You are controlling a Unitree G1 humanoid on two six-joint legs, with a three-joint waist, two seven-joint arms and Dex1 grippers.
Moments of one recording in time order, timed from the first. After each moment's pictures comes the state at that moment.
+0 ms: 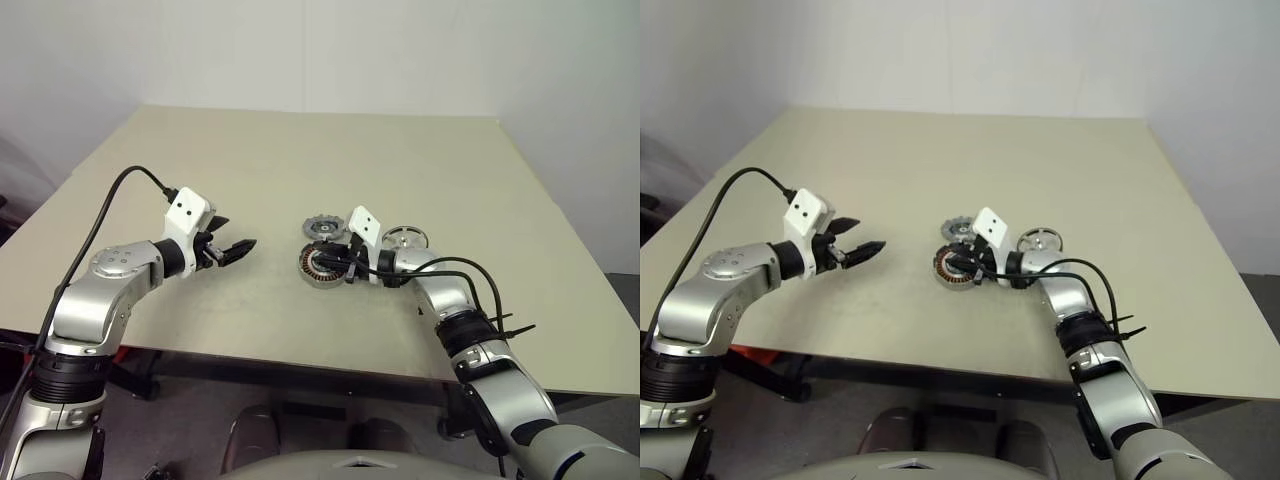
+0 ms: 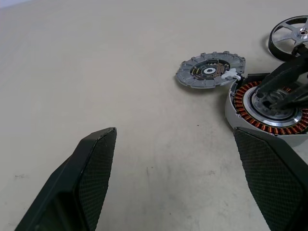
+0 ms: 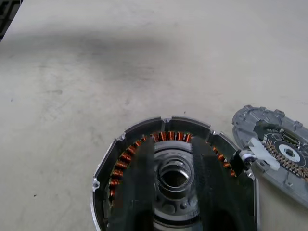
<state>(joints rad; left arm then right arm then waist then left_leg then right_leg) -0.30 0.63 0.08 -0.25 -0.38 0.74 -0.67 -0.57 -0.25 0.21 0.55 0.11 0.02 1.00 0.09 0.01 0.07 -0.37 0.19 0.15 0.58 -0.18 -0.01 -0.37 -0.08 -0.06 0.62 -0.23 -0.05</state>
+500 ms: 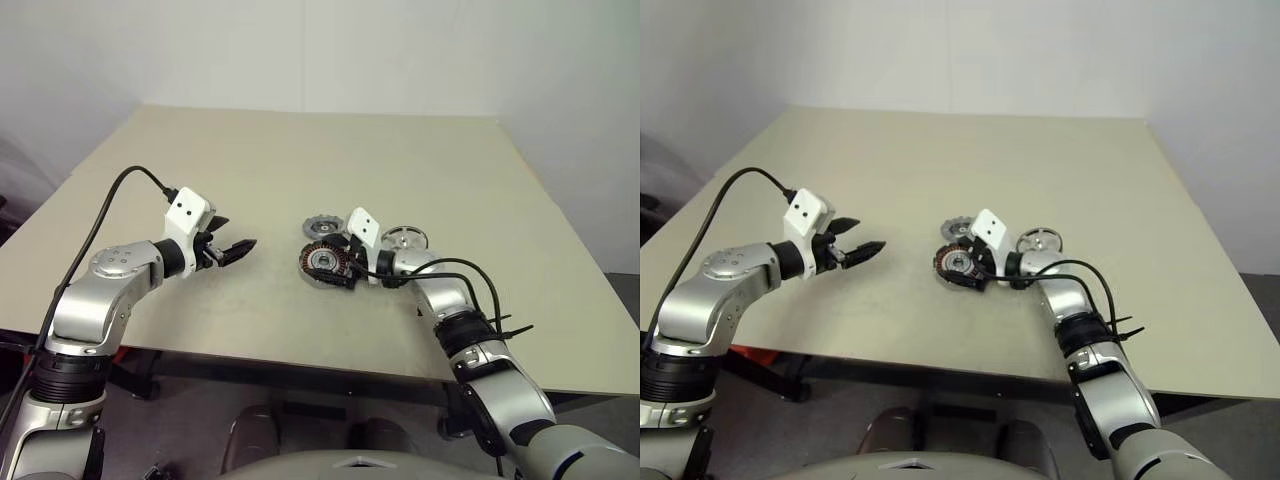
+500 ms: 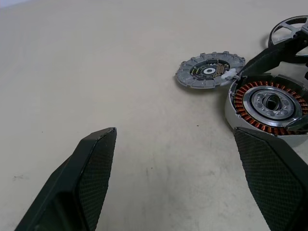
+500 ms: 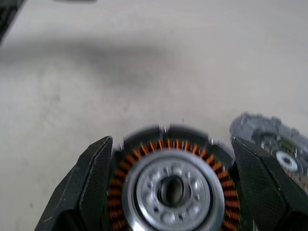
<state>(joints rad) -0.30 0.63 0.08 -0.25 -0.38 0.74 -0.67 -0.57 -0.22 0.19 0.55 0.12 -0.01 0.99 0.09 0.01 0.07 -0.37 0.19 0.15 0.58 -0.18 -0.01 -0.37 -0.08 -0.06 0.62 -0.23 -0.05</state>
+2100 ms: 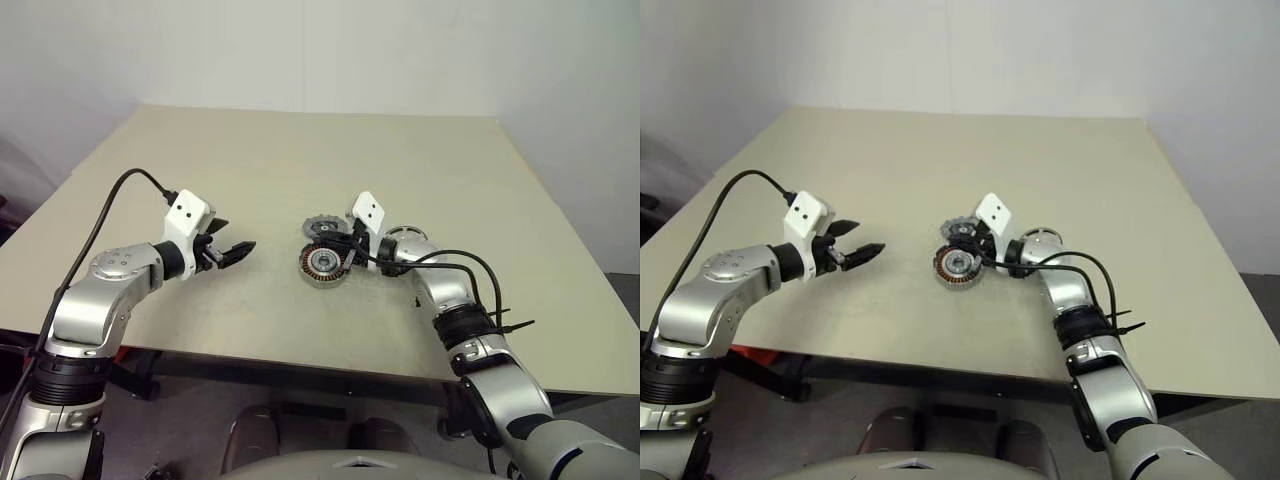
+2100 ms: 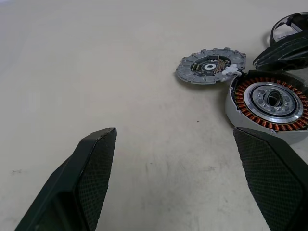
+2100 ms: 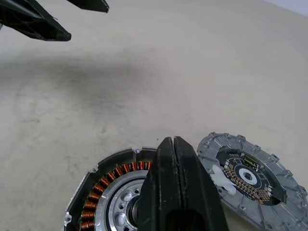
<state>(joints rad) -0.29 0.63 0.08 -0.25 -0.38 0.74 -0.67 -0.61 -0.24 0.17 0.55 0.12 0.00 0.94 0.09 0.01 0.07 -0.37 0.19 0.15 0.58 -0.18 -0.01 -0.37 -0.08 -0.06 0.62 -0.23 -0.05</state>
